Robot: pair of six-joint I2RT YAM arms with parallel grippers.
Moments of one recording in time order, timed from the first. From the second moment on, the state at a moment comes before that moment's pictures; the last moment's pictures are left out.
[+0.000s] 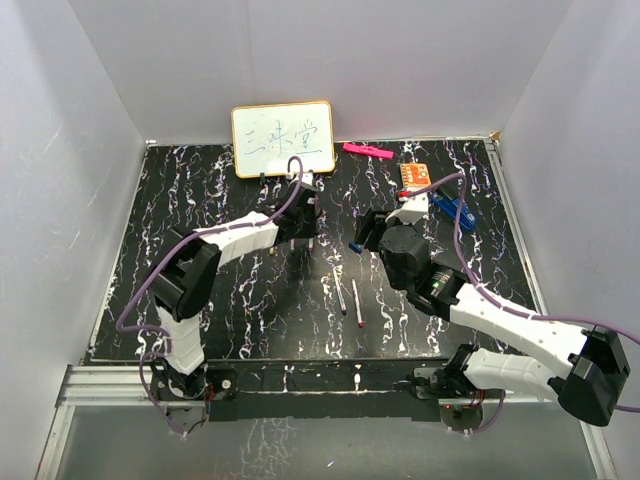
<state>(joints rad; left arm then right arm) -0.65 1.87 1.24 -0.18 -0.18 -0.48 0.86 1.04 0.76 0.07 0.71 0.45</state>
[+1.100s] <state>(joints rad) -0.59 2.01 1.32 -0.27 -0.19 -0.53 0.86 1.10 0.76 0.06 0.69 0.47</state>
